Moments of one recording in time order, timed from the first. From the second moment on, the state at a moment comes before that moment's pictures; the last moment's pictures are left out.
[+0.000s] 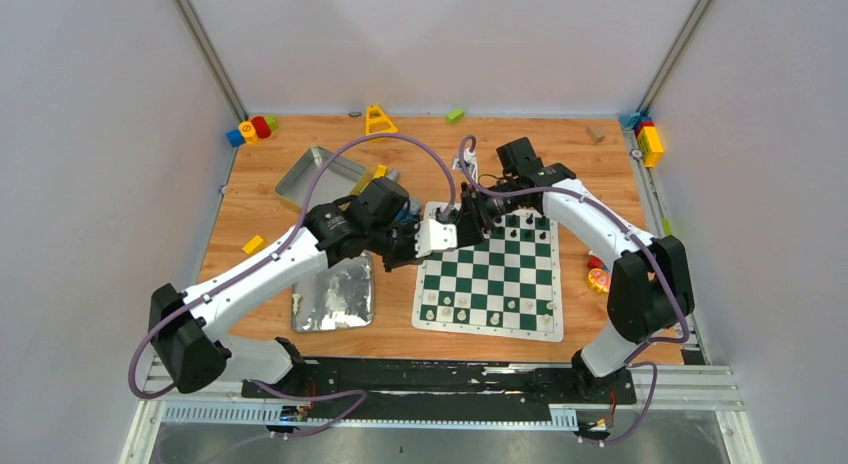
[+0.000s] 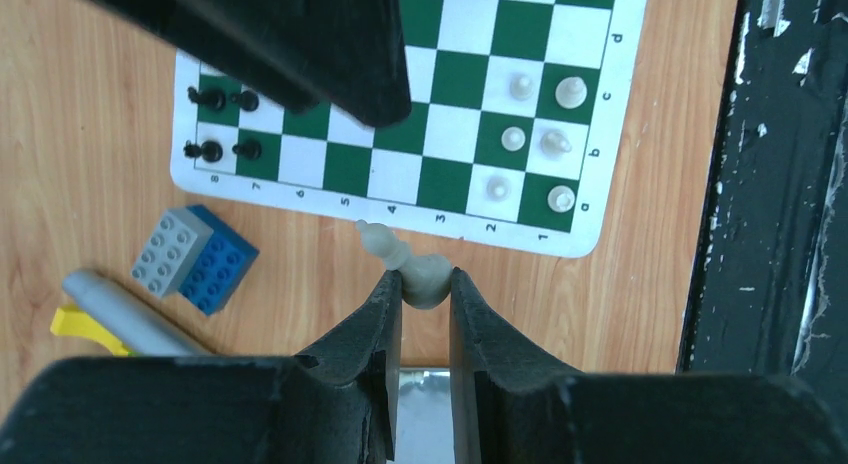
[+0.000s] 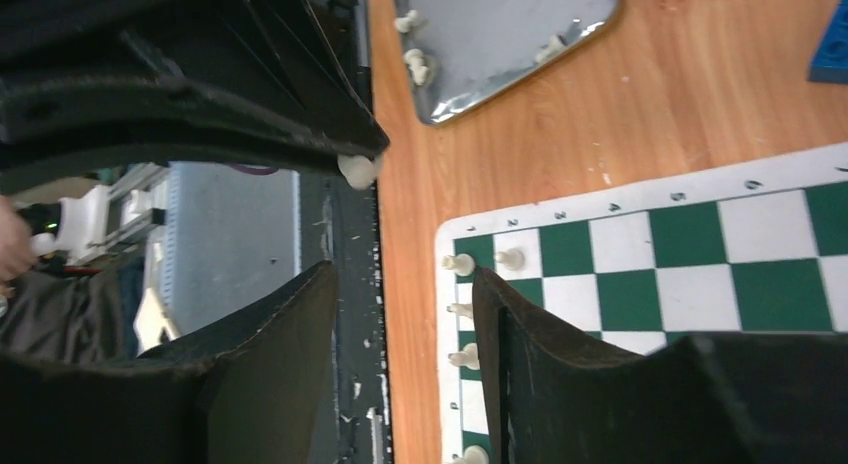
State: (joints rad) left arm -0.81 1.30 1.18 -0.75 0.34 0.65; right arm 0.44 1.62 1.29 -0.66 -1.10 -0.25
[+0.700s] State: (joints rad) left arm -0.90 1.40 1.24 -0.74 0.33 0.64; right arm 0.46 1.74 1.32 -0.73 -1.27 -0.25
